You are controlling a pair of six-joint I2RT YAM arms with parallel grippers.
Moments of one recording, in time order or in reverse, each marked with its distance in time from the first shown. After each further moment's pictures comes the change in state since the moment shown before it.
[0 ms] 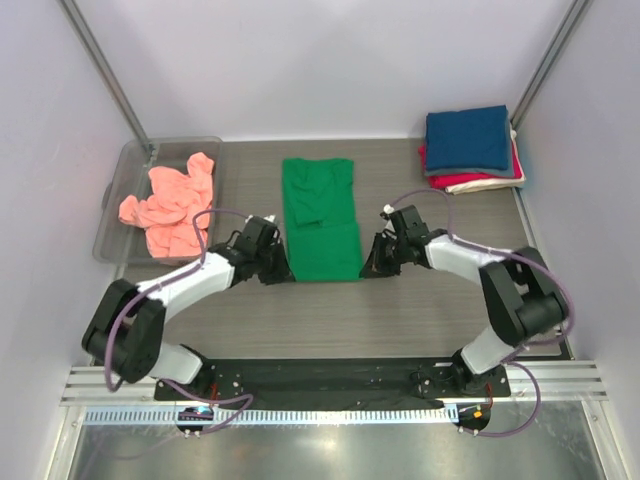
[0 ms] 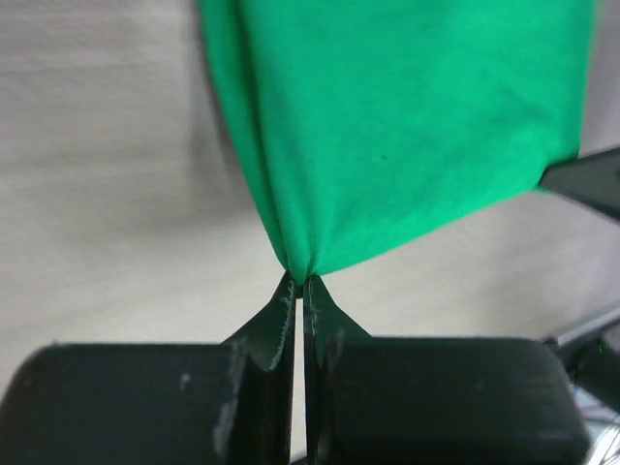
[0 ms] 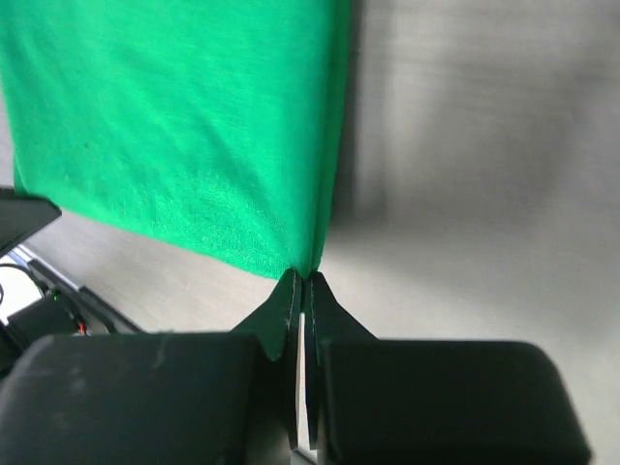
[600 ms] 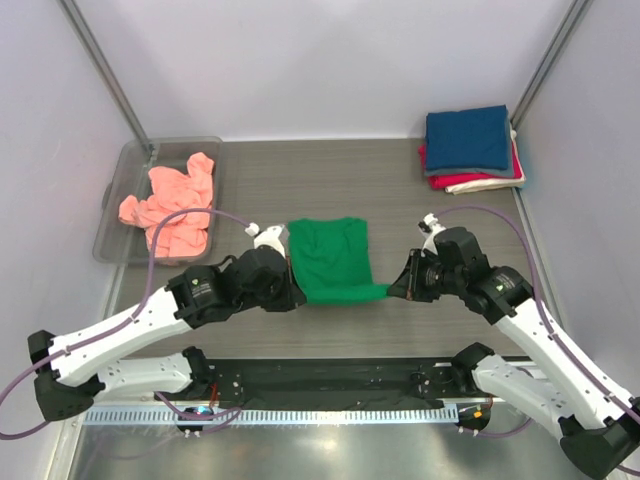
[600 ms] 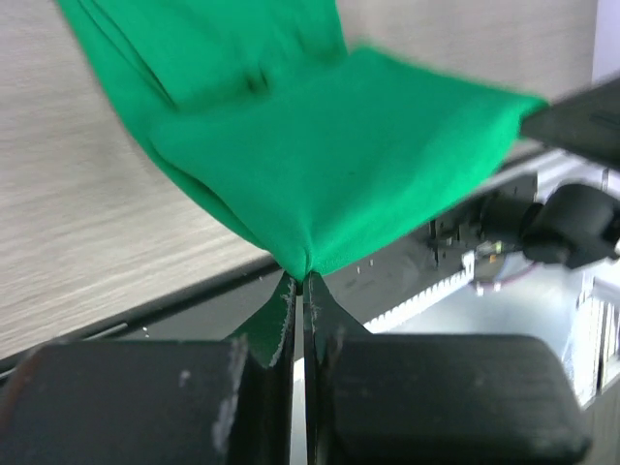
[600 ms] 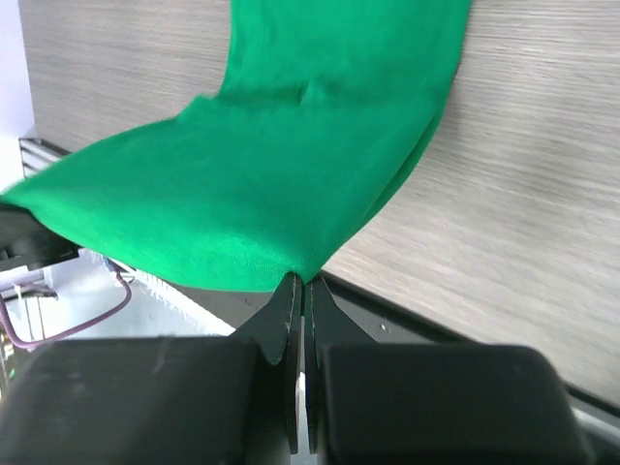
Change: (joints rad) left arm -0.551 -0.447 0.248 -0.513 -0.335 -0.243; right arm 0.120 -0.829 -0.003 -0.592 0.155 0.043
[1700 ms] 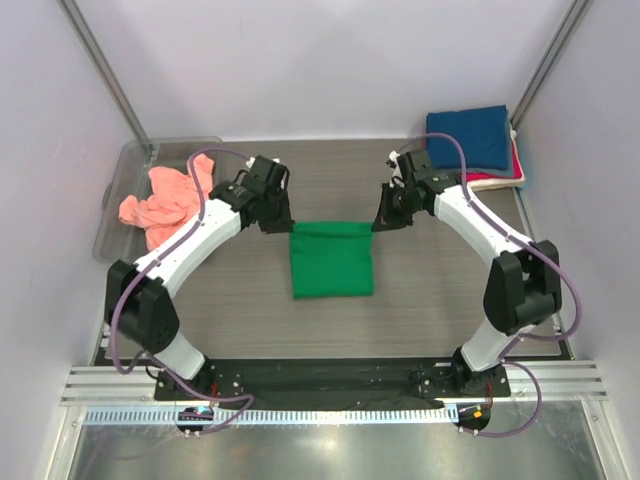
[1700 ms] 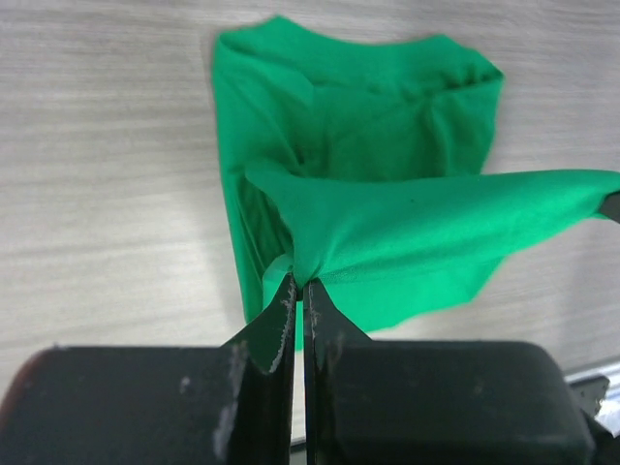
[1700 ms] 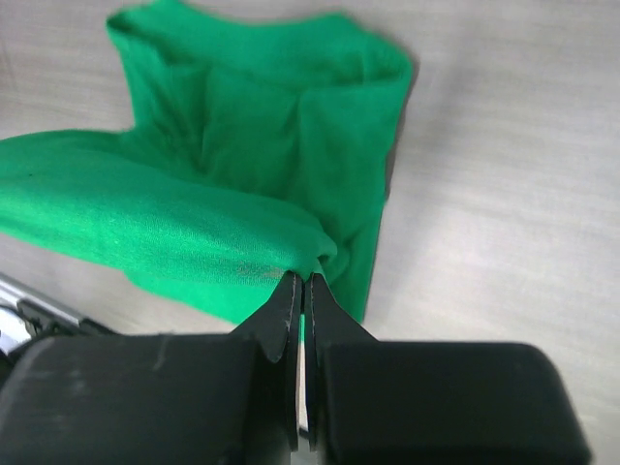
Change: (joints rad) left arm 0.544 0.565 0.376 0.026 0.147 0.328; right arm -0.205 0.832 0.528 0.067 -0.013 -0.244
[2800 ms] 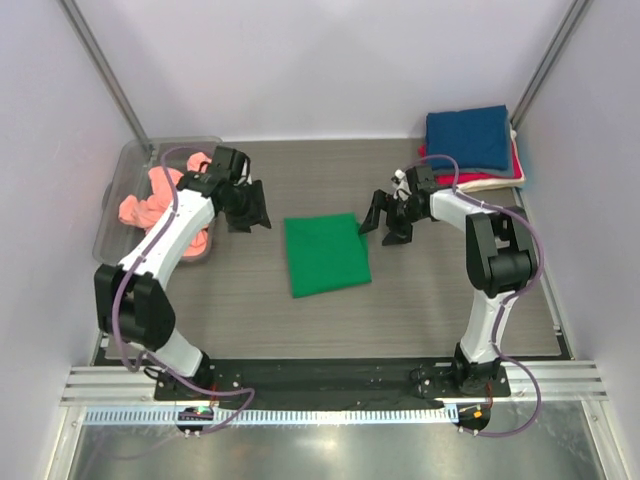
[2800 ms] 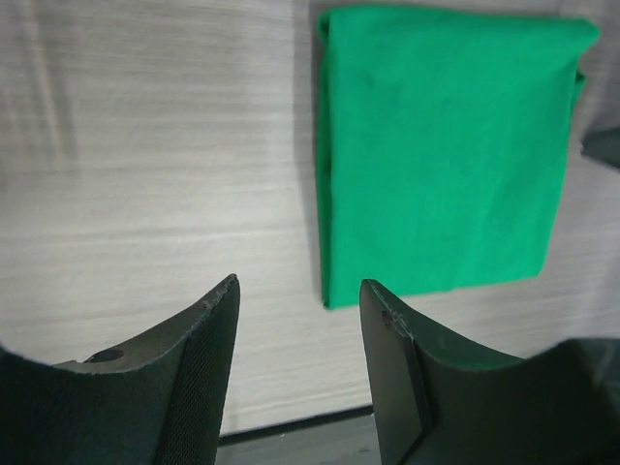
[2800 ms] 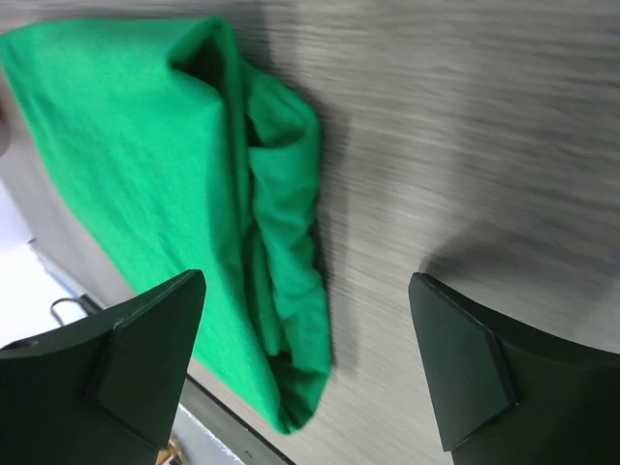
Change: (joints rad) left arm 0.228 0.072 0.077 -0.132 0.137 0.156; right arm -0.144 0.288 -0.066 0.256 -0.252 0.018
